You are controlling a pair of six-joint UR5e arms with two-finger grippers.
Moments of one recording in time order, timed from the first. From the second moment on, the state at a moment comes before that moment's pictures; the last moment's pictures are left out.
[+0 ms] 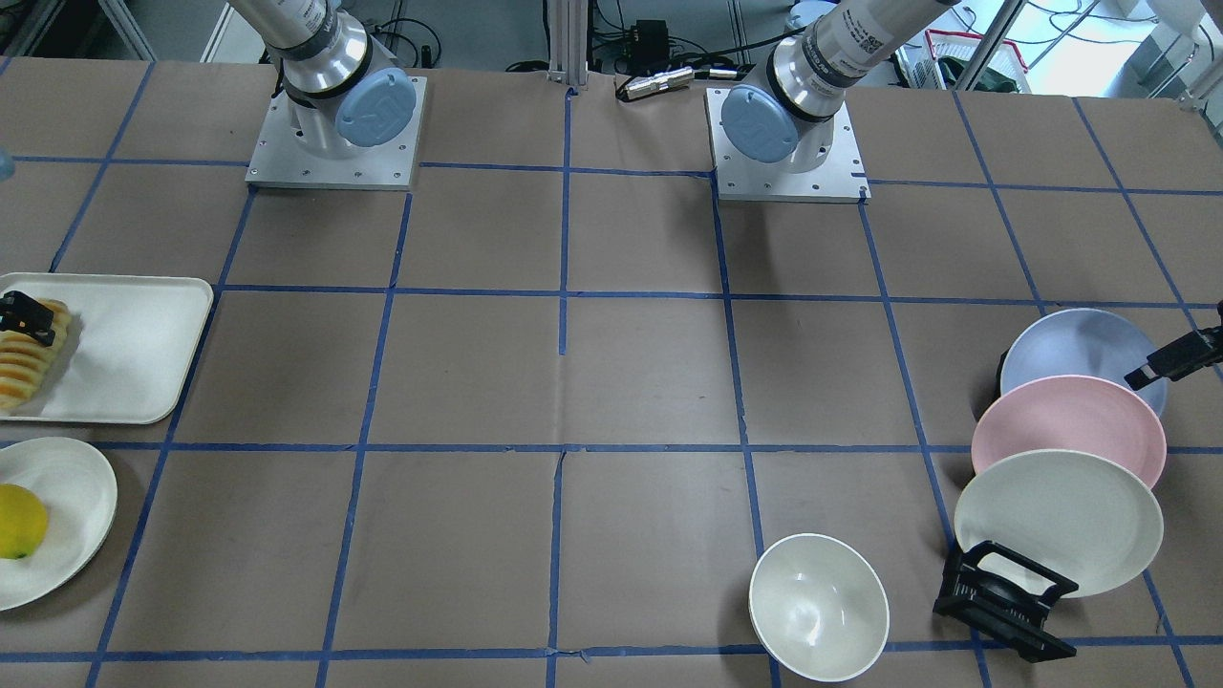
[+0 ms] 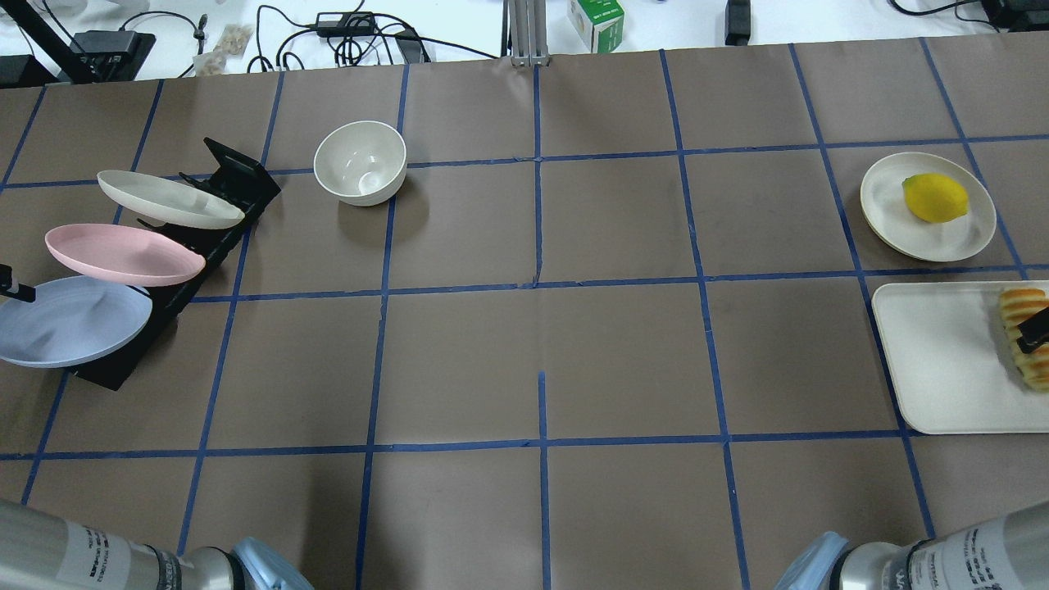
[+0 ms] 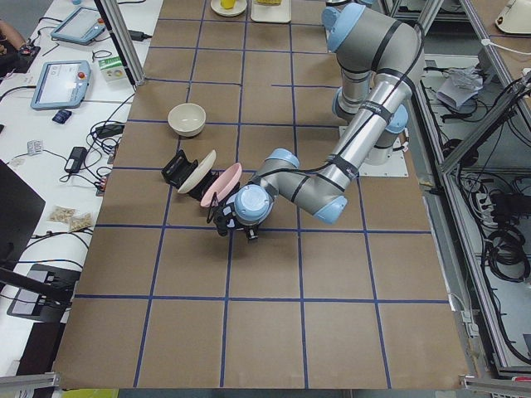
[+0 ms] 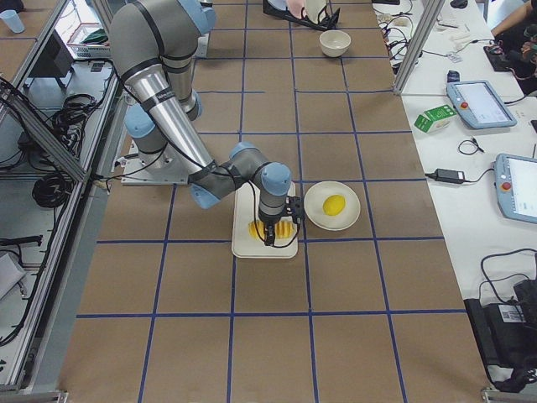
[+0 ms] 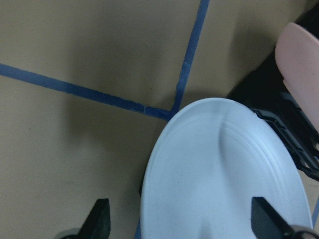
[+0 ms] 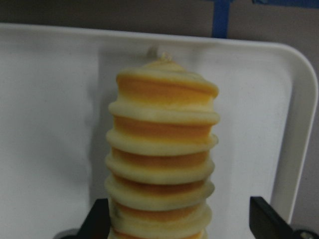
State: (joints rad) left arm -0.63 -2.03 -1.59 -1.26 1.34 0.66; right arm 0.71 -1.22 1.98 -2.33 -1.64 -0.91
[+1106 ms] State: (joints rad) left arm -0.63 -2.05 -1.59 -1.30 1.35 0.65; right arm 0.71 -1.21 1.96 -2.32 -1.59 -0.91
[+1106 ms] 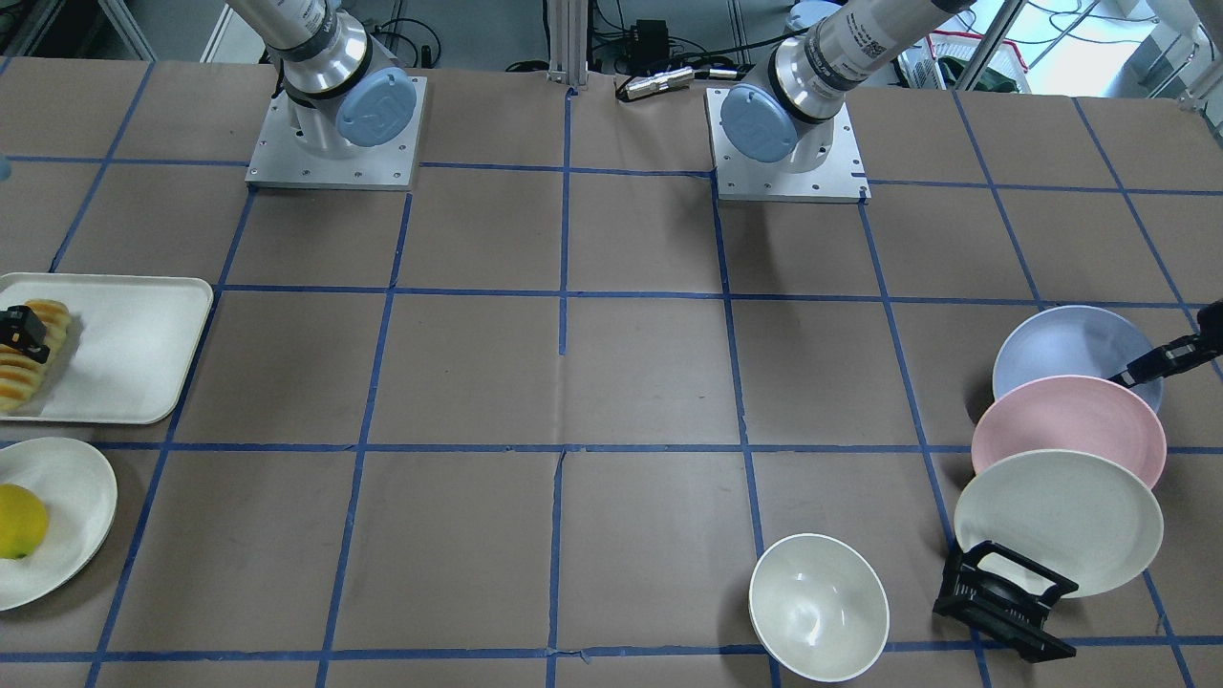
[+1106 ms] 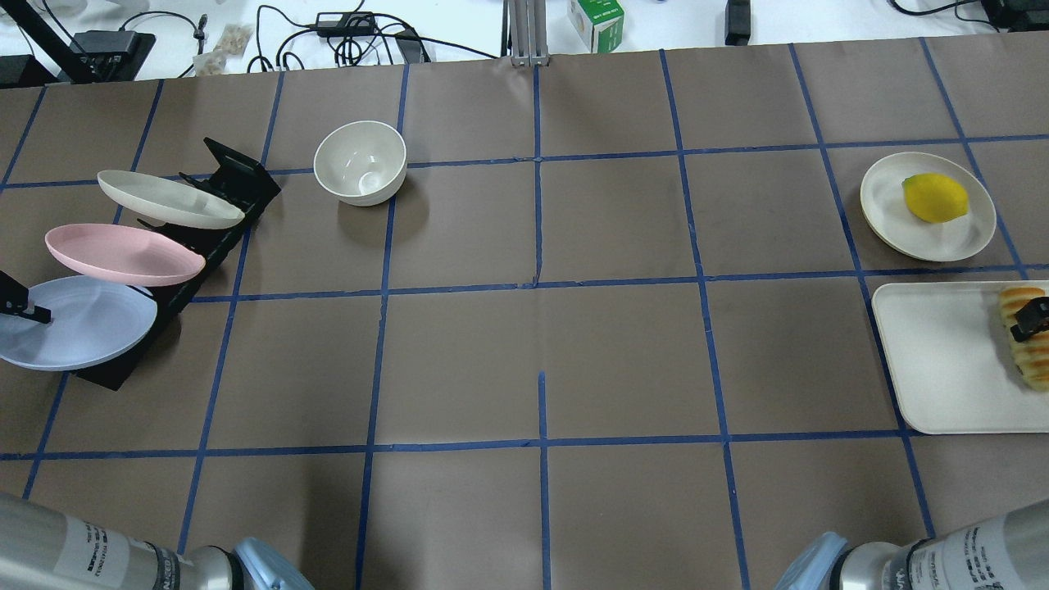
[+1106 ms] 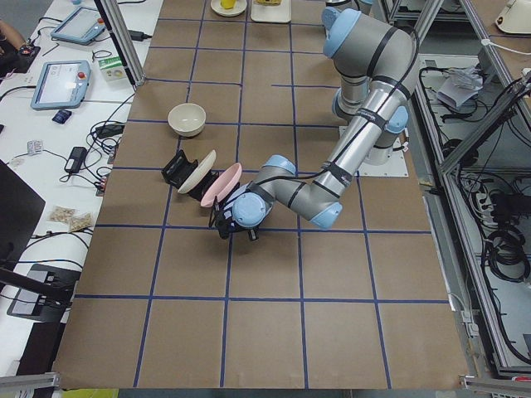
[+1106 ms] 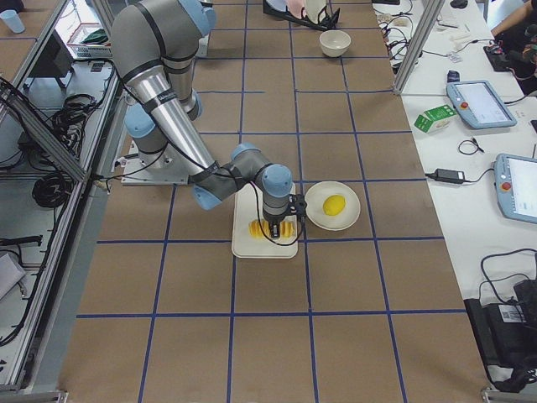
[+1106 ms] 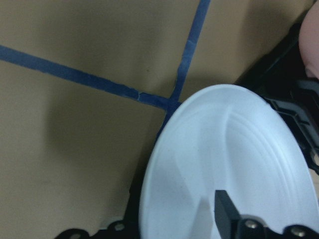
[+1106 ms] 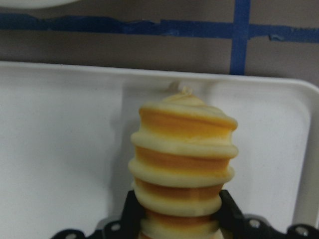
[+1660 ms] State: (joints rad) left arm -0.64 -2.03 -1.56 -1.31 1.37 0.65; right arm 0.73 -1.24 1.96 -2.29 -1.58 -0.91
